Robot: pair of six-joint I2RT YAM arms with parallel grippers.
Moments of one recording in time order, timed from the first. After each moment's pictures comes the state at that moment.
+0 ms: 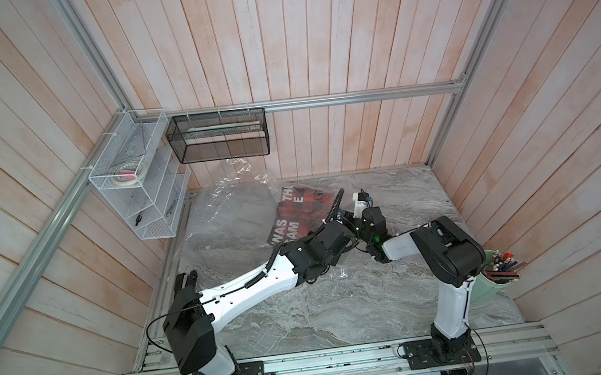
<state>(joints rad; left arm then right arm) -1.02 1.61 1.36 -0.57 -0.52 -0.19 0.43 1.94 0.82 0.89 -0.17 0.74</state>
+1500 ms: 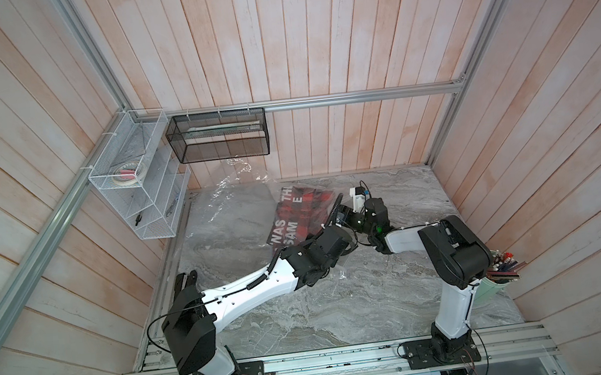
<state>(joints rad) -1.02 1.60 1.28 -0.47 -0.57 -0.17 0.40 1.90 0.90 0.73 -0.39 0.80</state>
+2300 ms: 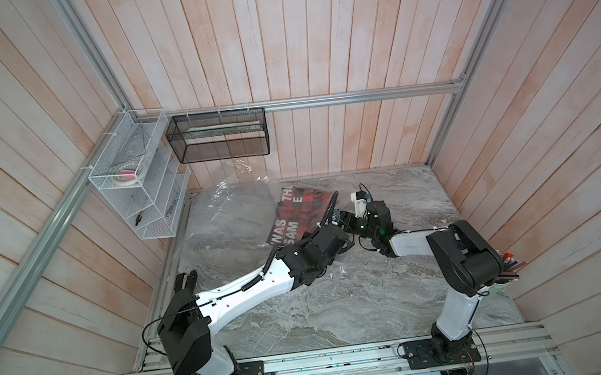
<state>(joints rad) -1.01 1.57 1.27 -0.47 -0.59 -0.17 0.40 1.84 0.85 0.62 -0.40 0.73</state>
